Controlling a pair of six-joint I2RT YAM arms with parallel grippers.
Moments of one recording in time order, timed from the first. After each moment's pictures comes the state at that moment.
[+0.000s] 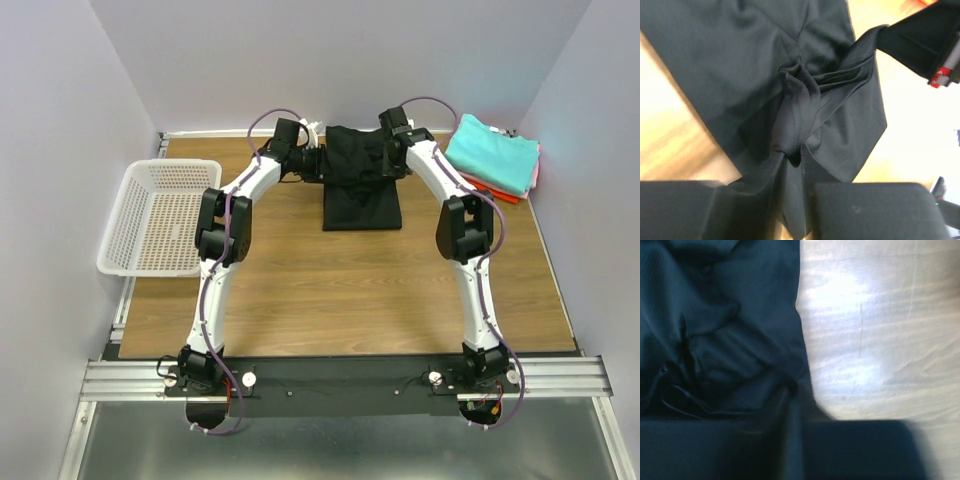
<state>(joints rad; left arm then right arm) -0.30 2.42 2.04 -0.34 0.69 -0.35 0.32 2.43 2.26 -0.86 0.27 0.31</state>
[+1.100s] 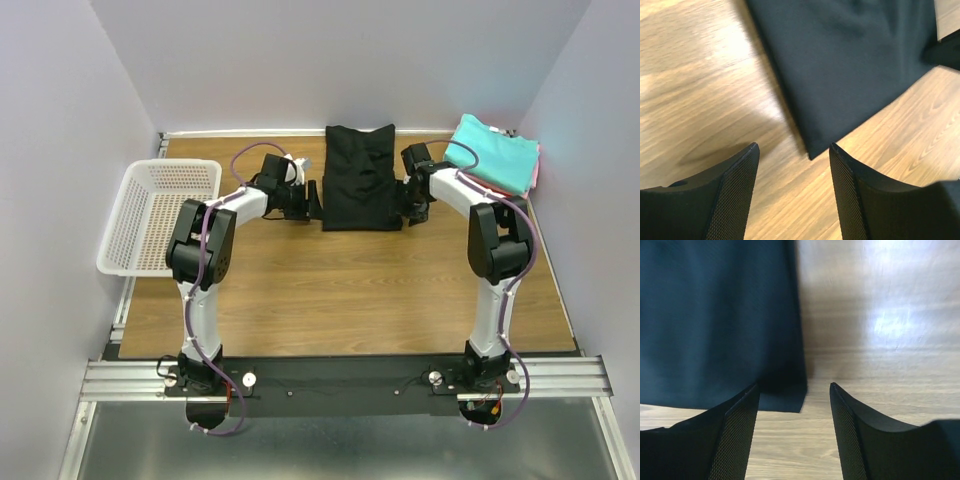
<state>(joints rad) -0.32 2.06 1.37 -0.16 0.53 -0.32 0.26 2.07 1.57 -0.69 -0.02 0.35</state>
